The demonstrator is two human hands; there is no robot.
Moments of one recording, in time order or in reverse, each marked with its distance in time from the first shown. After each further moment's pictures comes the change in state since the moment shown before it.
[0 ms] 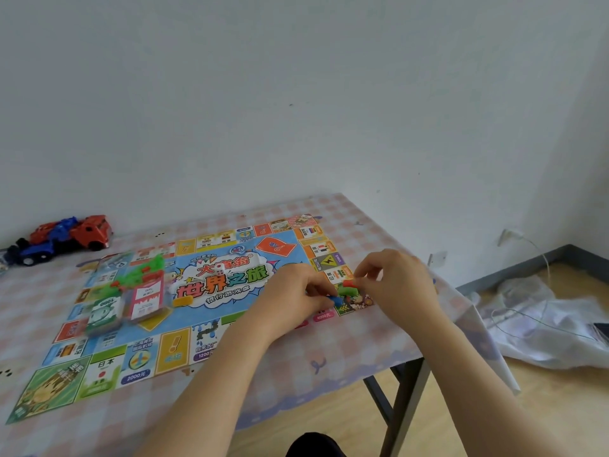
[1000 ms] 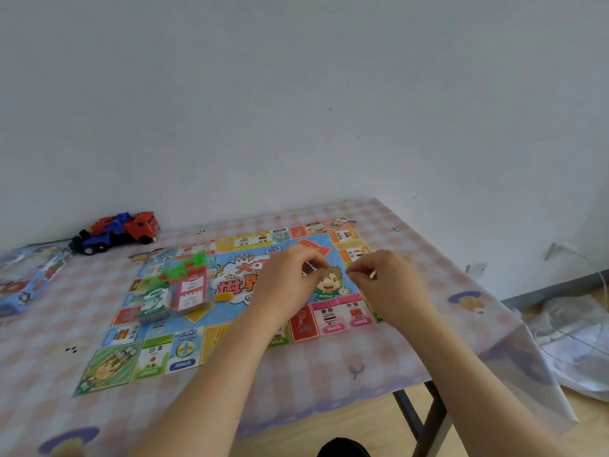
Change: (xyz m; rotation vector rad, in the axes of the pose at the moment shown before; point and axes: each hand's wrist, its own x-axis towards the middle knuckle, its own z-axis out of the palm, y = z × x) left_hand -0.008 -0.025 -0.034 0.064 0.338 -0.070; right_hand 0.010 -0.049 0.025 0.116 -0.070 -0.098
